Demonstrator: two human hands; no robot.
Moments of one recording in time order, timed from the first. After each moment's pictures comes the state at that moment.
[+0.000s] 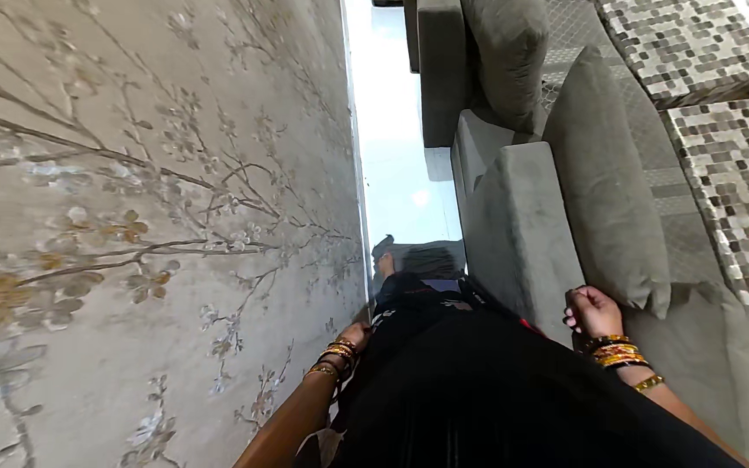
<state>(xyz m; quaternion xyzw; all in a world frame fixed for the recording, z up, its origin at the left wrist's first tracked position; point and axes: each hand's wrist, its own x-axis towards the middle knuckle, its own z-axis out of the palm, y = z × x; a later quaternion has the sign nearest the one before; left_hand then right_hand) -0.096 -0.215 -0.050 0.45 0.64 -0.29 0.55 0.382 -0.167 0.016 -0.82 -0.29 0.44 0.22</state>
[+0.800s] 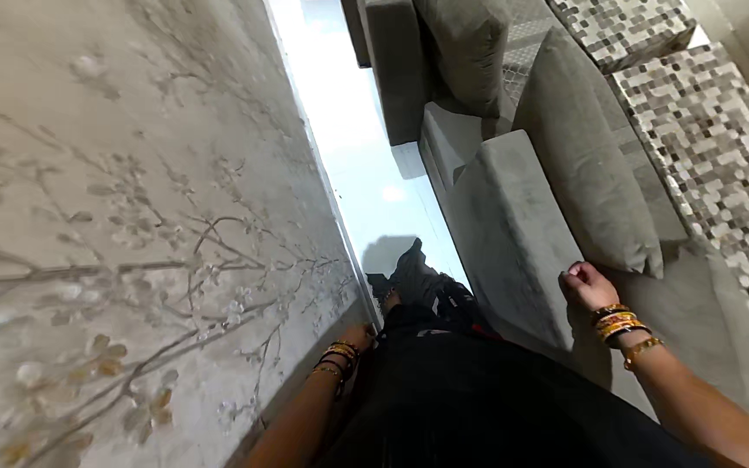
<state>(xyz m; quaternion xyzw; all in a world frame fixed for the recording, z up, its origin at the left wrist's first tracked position) -0.144 -0.135 -0.052 0.53 0.54 -0.37 0.54 0.358 -0.168 0.026 -0.86 -0.37 0.35 0.06</state>
